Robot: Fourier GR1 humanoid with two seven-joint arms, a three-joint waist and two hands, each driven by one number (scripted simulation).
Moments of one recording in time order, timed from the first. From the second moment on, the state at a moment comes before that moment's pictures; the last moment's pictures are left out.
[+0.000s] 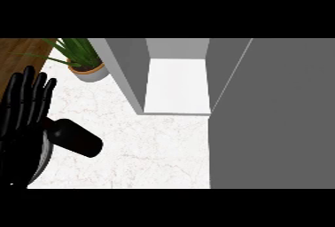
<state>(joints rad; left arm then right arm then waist) -0.02 0.11 -0.01 -2.10 0.02 -0.01 0.03 -0.02 -0.09 -0.01 -2.10 -0.01 -0.01 0.03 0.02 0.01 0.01</state>
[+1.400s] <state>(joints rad) -0.18 0.48 0.20 -1.74 1.25 -0.55 0.45 0.16 -0.15 0.05 -2.38 -0.23 0.14 0.31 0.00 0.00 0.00</state>
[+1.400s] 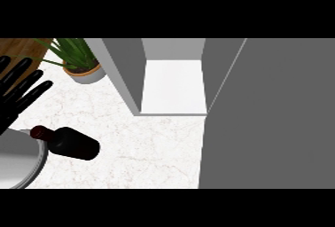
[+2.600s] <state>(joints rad) -0.15 0.46 0.33 -1.62 1.15 -0.70 0.50 0.10 -0.11 0.01 -2.38 -0.24 0.17 0.39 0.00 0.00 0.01</state>
